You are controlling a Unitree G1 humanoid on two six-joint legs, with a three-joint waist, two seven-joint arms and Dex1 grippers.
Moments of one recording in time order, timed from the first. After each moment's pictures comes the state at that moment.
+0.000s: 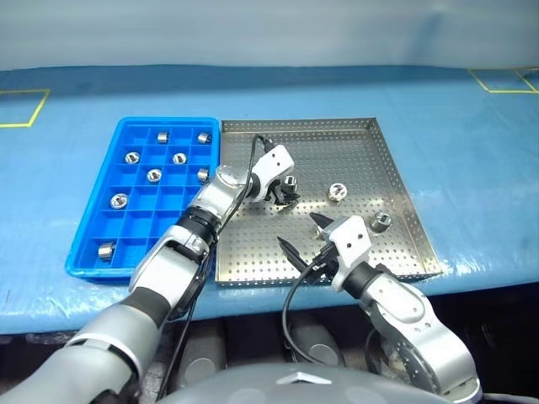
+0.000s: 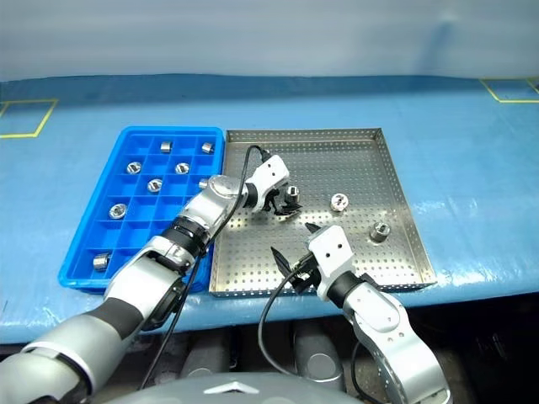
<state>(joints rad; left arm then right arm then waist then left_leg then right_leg) -0.90 0.09 -0.35 0.86 0.03 0.23 -0.74 0.24 -0.36 0.24 -0.78 0.21 0.60 0.29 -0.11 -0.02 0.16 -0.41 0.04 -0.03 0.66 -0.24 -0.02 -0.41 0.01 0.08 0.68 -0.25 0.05</state>
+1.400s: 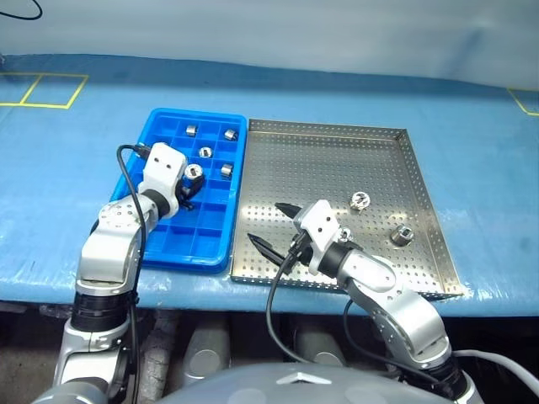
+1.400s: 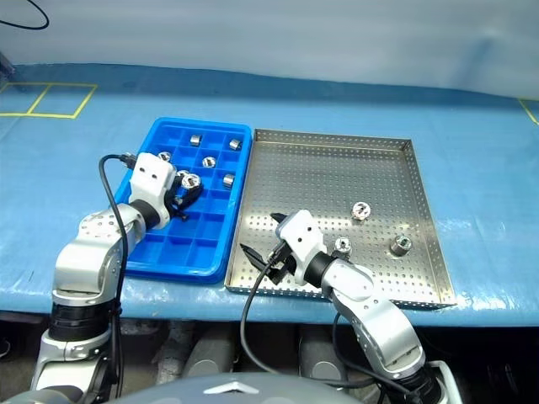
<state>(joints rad) -0.28 0.41 0.04 -0.34 -0.10 0.87 -0.41 0.02 -0.33 0.33 -0.64 0.24 0.60 0.42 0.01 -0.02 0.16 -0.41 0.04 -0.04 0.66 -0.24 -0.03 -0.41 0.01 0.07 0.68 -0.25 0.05</state>
